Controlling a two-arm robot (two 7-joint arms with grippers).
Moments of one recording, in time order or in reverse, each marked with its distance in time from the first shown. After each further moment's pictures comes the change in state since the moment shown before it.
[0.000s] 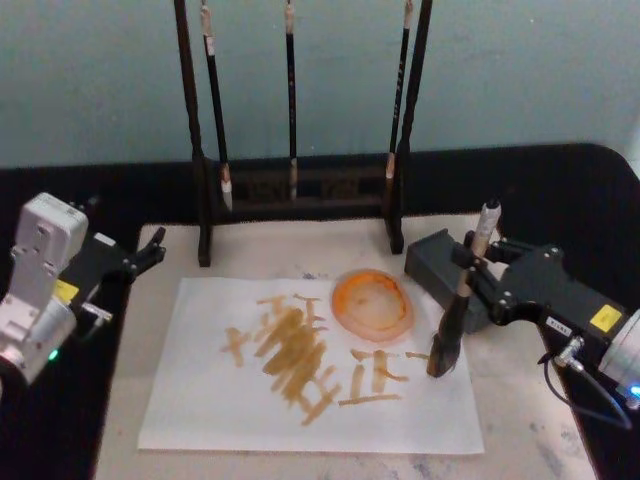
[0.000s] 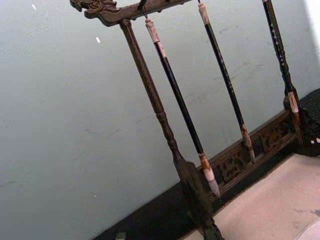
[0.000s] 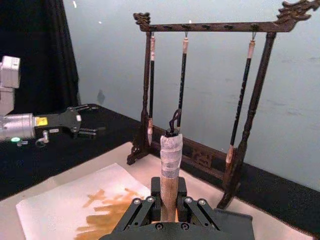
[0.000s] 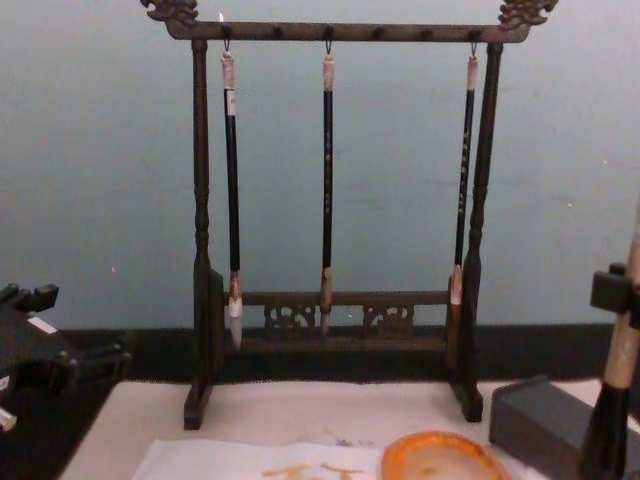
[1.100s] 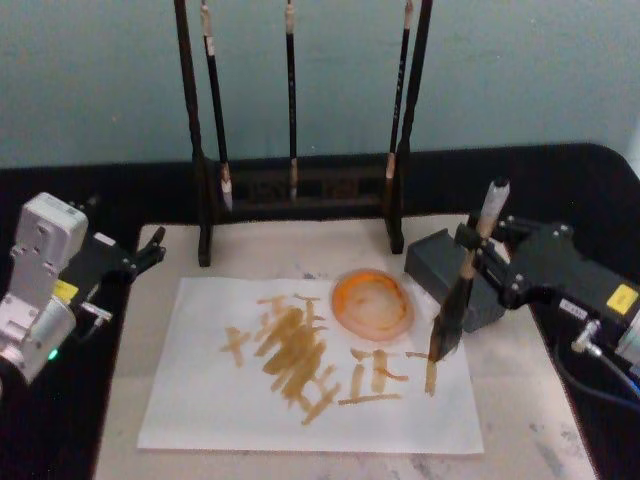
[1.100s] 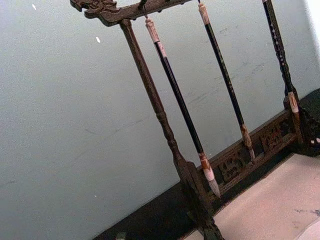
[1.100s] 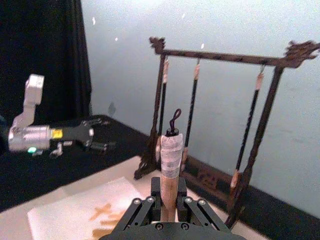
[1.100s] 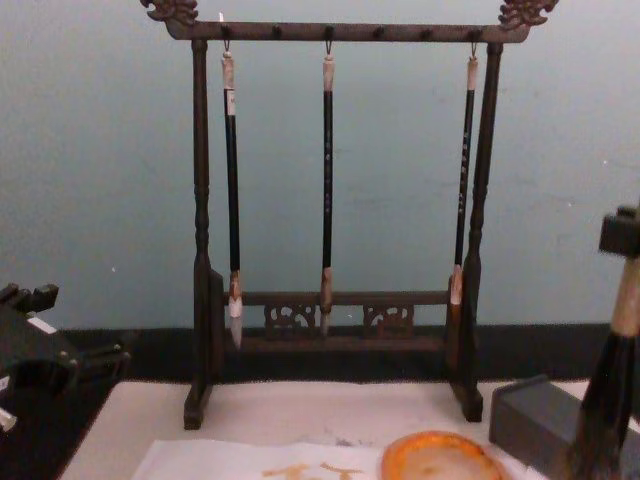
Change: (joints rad) left arm 0.000 0.000 0.000 0.000 0.000 0.000 0.000; right arm 0.010 0.058 0.010 -0.046 0.043 -0.023 0.038
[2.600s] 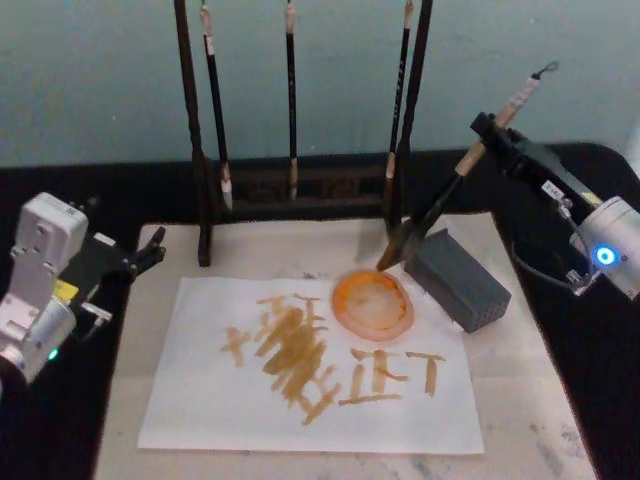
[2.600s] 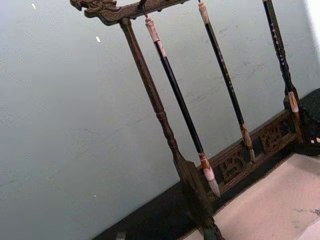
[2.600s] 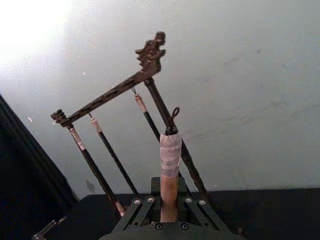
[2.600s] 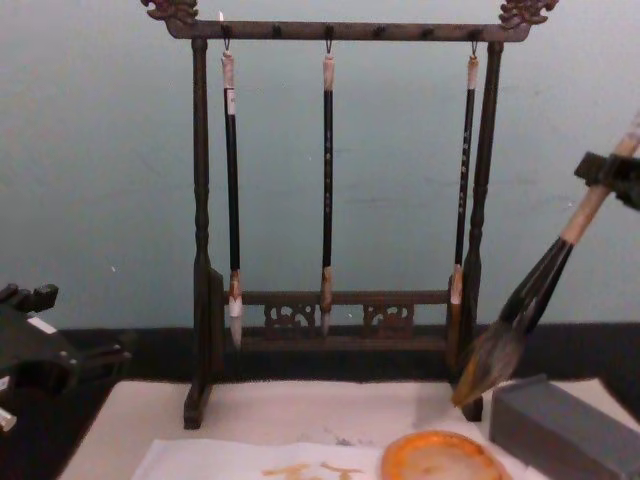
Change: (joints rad) left arm 0.000 0.000 0.000 0.000 0.000 0.000 0.000; right arm 0.367 -0.246 -0.035 0.451 0.390 0.126 -0.050
